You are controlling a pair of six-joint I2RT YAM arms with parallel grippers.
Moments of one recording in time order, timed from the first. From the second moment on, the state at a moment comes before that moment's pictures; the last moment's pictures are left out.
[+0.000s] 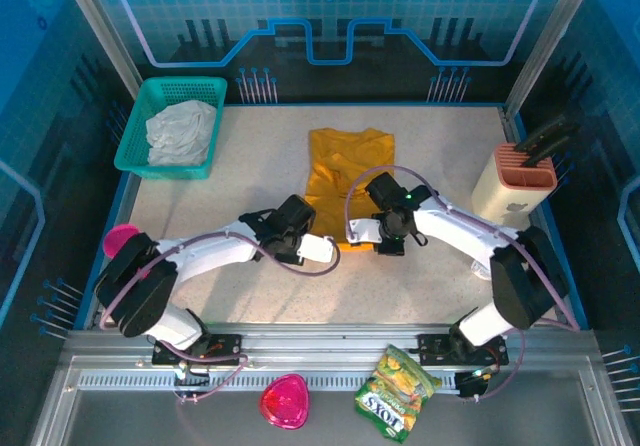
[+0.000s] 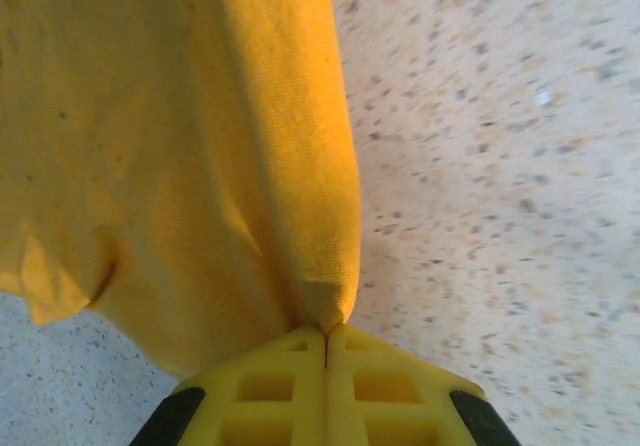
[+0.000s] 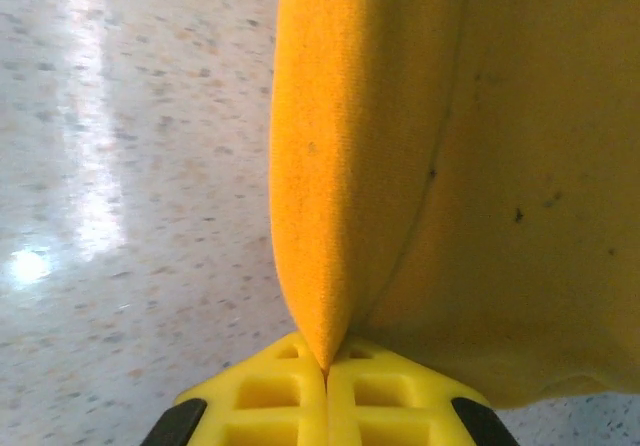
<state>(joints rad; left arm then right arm) -0.75 1.48 0.85 -0.45 -0.05 1.03 0.59 1.50 1.00 -0.86 -0.09 -0.99</state>
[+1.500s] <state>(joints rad) -0.65 1.55 1.26 -0.60 -0.09 0.98 0.48 1.47 1.25 -0.87 0.07 -0.96</state>
